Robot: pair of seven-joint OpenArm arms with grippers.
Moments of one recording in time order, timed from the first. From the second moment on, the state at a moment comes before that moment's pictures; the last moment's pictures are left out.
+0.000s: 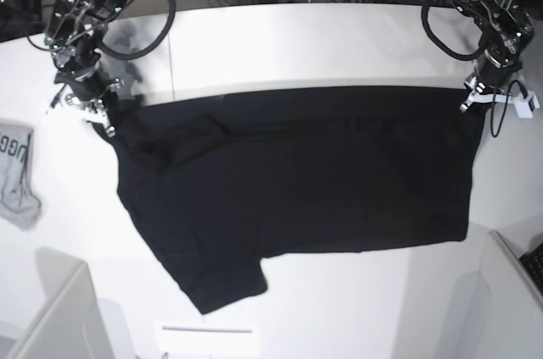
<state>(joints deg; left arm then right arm) 8.2 -4.5 -52.6 95.8 -32.1 -12.1 58.8 -8.6 -5.8 36.2 102.0 39.3 -11.4 -54.0</state>
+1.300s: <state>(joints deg) 22.8 -4.5 -54.8 98.0 -32.4 -12.8 62.7 -29.0 -5.8 39.5 105.6 47.5 -13.0 -53.3</state>
